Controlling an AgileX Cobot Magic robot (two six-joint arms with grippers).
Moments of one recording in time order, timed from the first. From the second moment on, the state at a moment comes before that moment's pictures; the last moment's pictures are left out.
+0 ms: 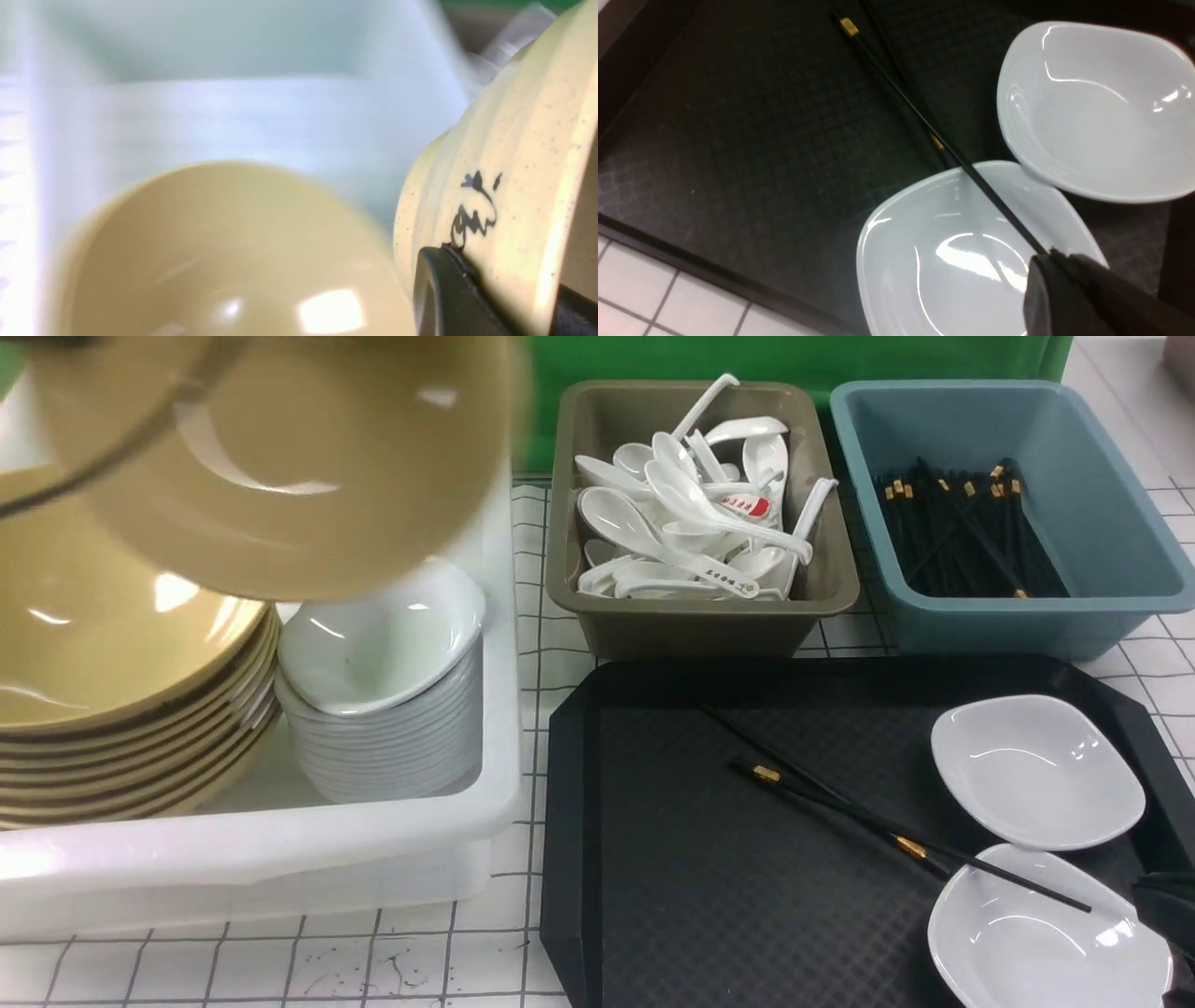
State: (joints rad) right arm 0.25 0.65 -0.40 0.10 0.58 -0.14; left arm 0.25 1.24 -1.46 -0.31 0.98 0.17
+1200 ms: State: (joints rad) right arm 0.25 0.93 -0.65 0.12 0.79 -0.23; left arm 0.06 1.00 -1.19 -0.37 0.82 0.19
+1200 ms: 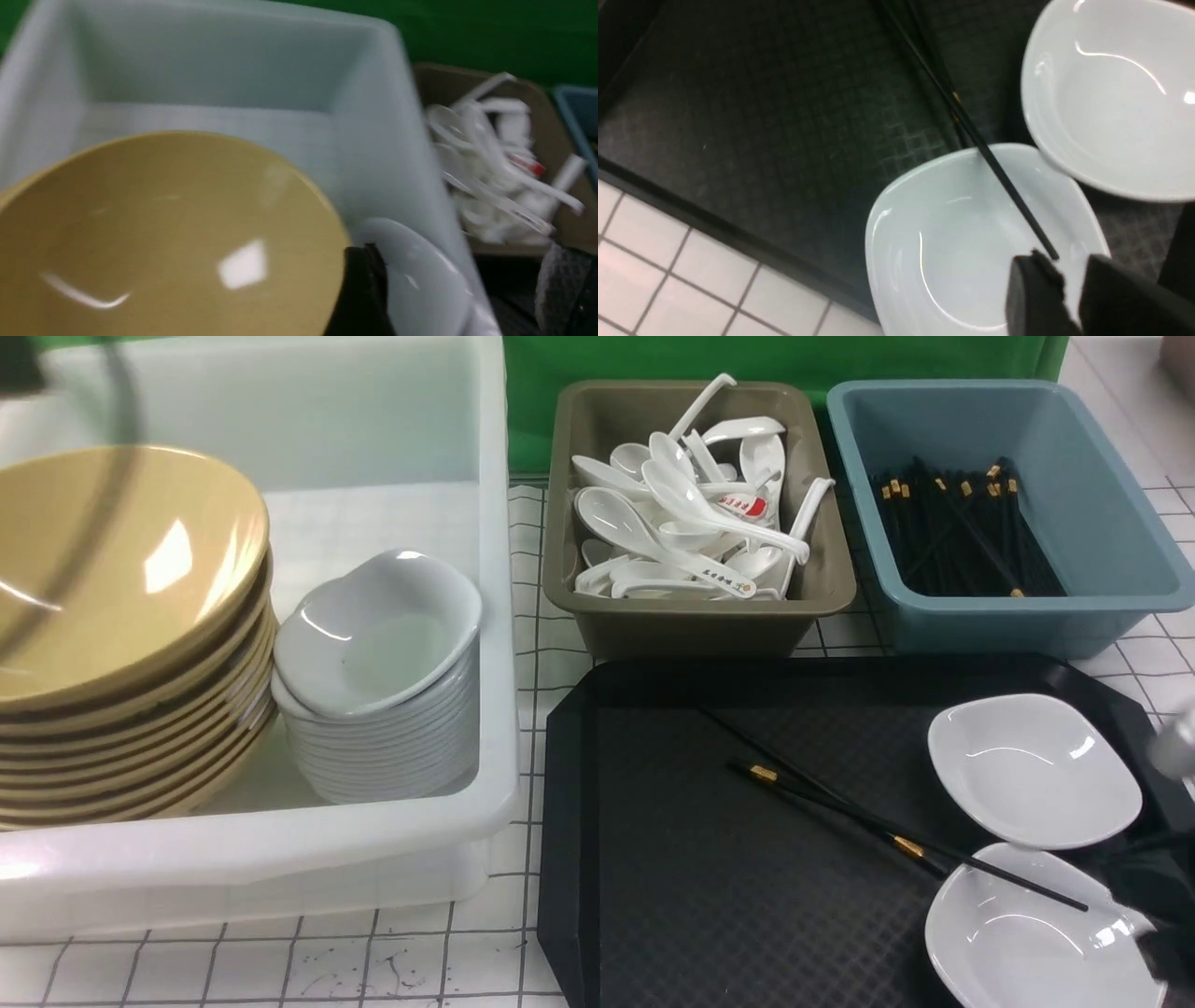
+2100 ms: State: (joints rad) right arm 0.37 1.73 -1.03 0.16 0.72 -0.45; left arm -0.30 0.17 -0.37 0.41 0.50 -0.21
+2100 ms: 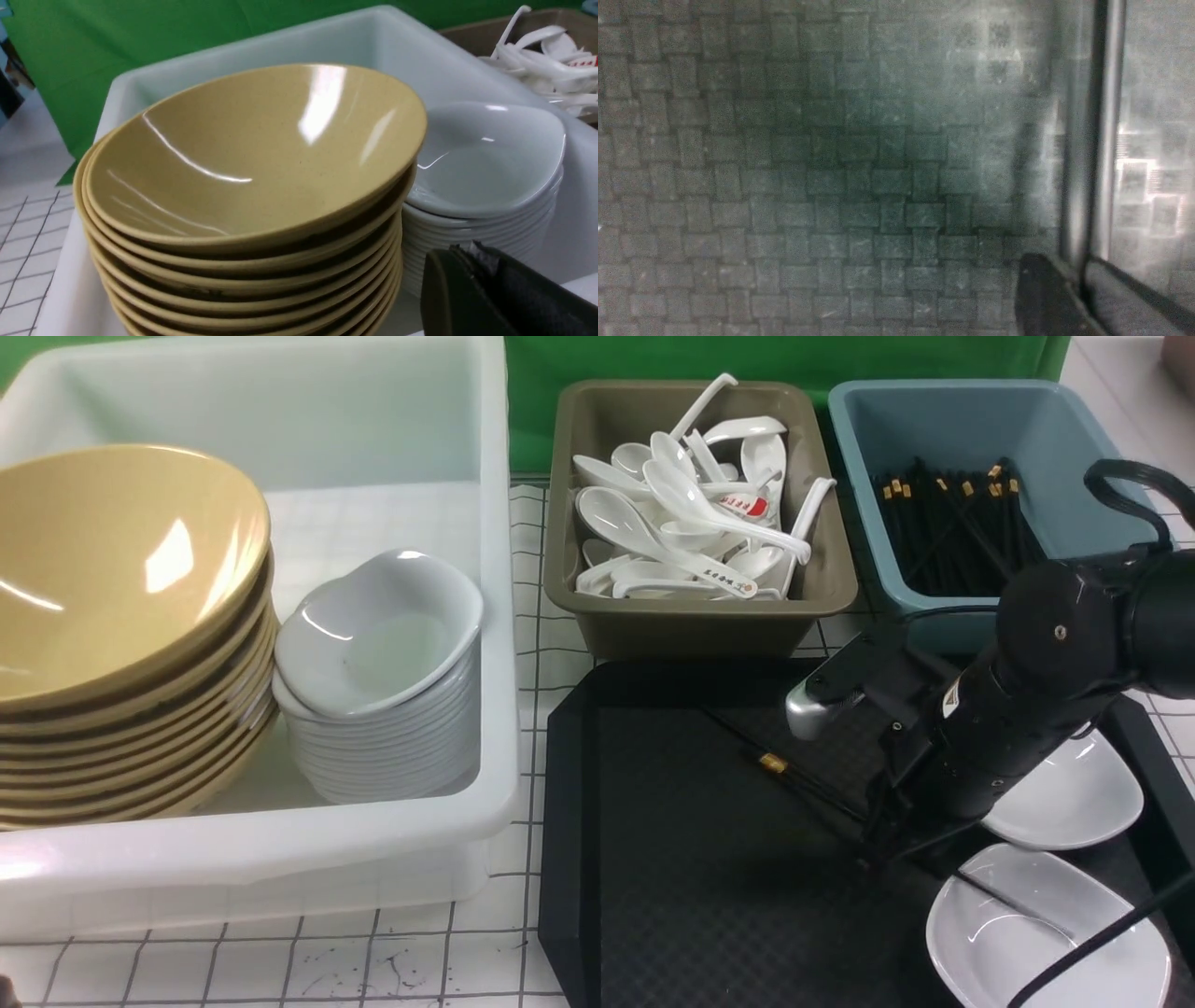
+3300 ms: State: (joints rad) right arm 0.11 1.91 -1.56 0.20 0.68 -0.18; left arm -0.30 0.10 -0.25 0.50 0.28 -0.21
